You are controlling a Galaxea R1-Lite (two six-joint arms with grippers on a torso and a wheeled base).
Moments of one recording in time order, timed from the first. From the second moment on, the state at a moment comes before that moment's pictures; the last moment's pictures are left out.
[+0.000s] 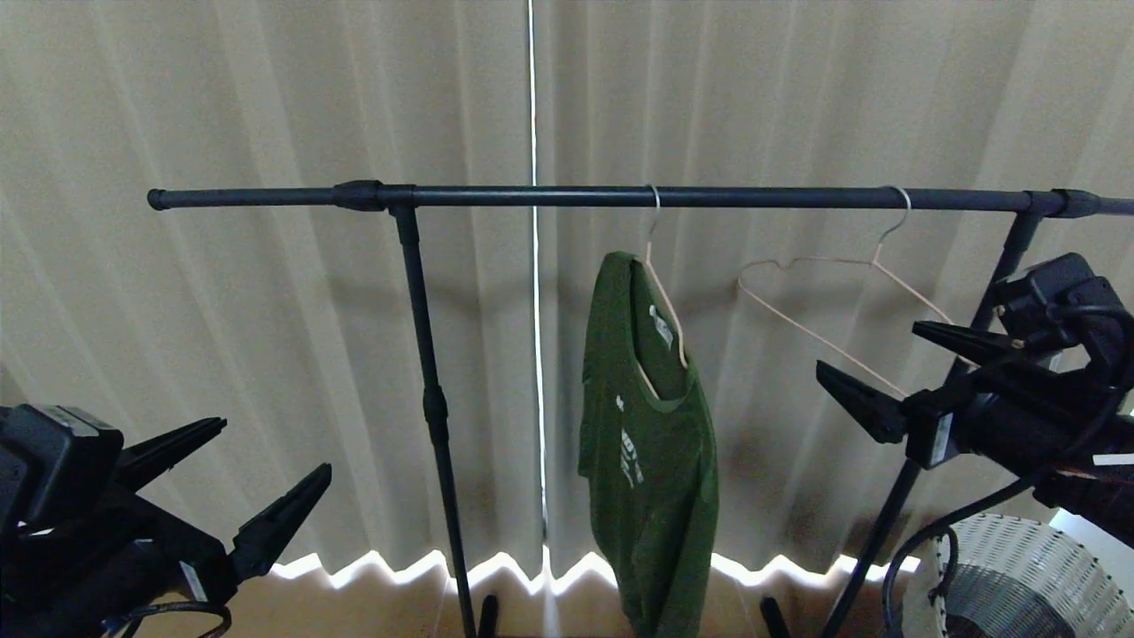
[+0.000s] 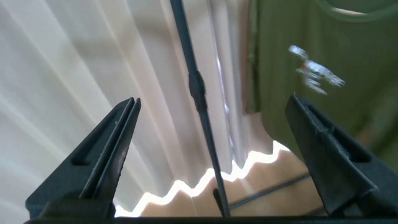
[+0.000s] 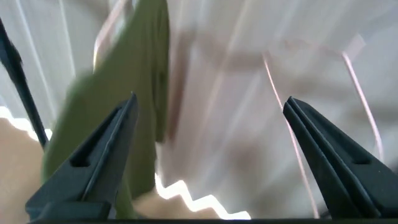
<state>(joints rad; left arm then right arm) -0.29 1.20 -0.08 -1.03 0.00 0.21 0.40 1.35 -0.47 -0.75 -0.14 -0.17</state>
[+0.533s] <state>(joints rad) -0.29 1.18 -0.07 -1.03 0.00 0.21 0.32 1.32 -0.39 -0.75 -0.15 -0.24</state>
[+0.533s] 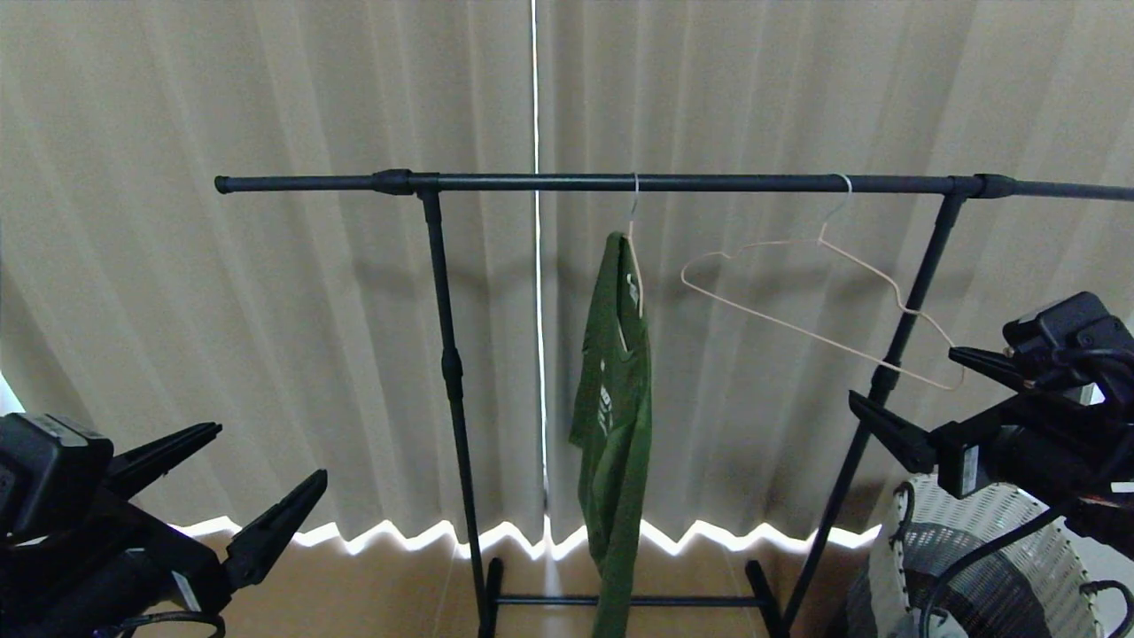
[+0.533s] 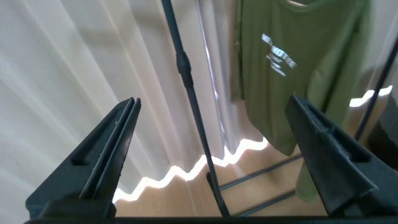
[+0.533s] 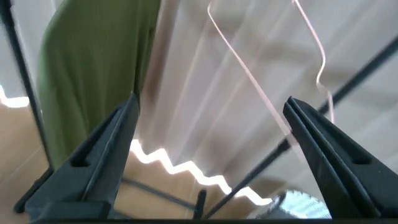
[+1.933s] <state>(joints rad) -0.25 1.24 -0.17 -0.87 -0.05 0.25 0.16 1.16 -0.08 -0.74 -0.15 -0.27</state>
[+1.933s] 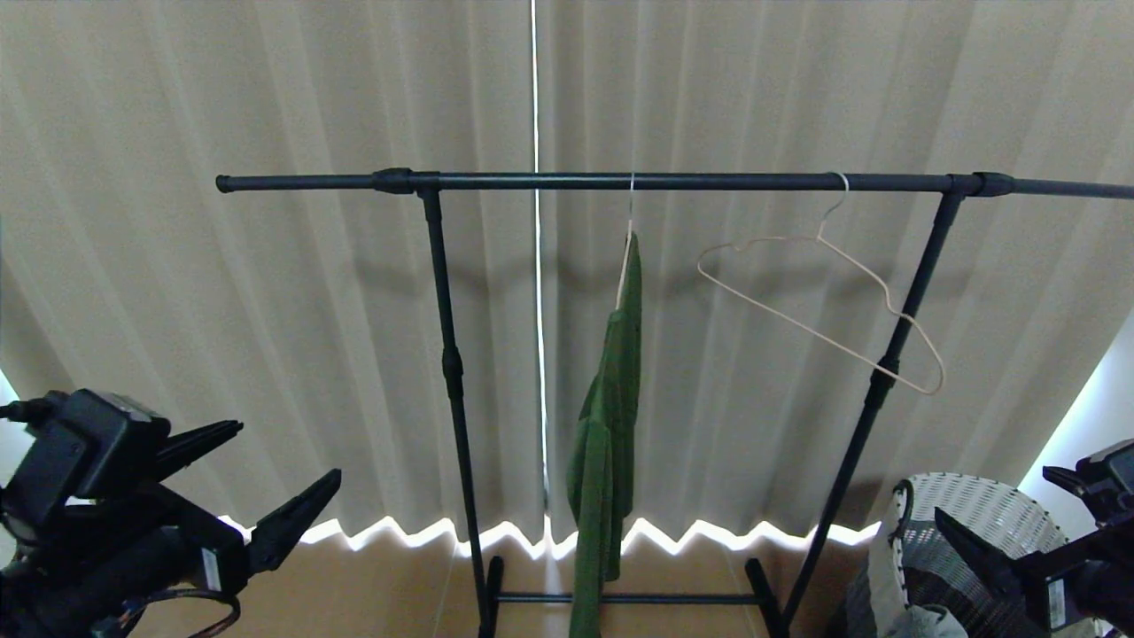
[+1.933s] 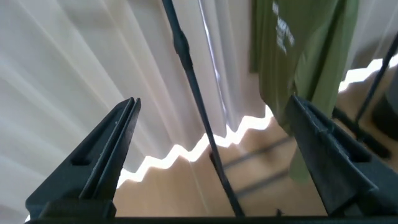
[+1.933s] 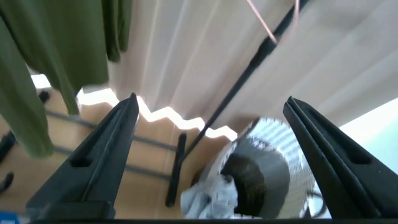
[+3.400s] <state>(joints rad) -0.29 1.32 -0.20 -0.79 -0.05 0.24 0.11 1.24 -0.06 -0.75 -0.17 -0.29</state>
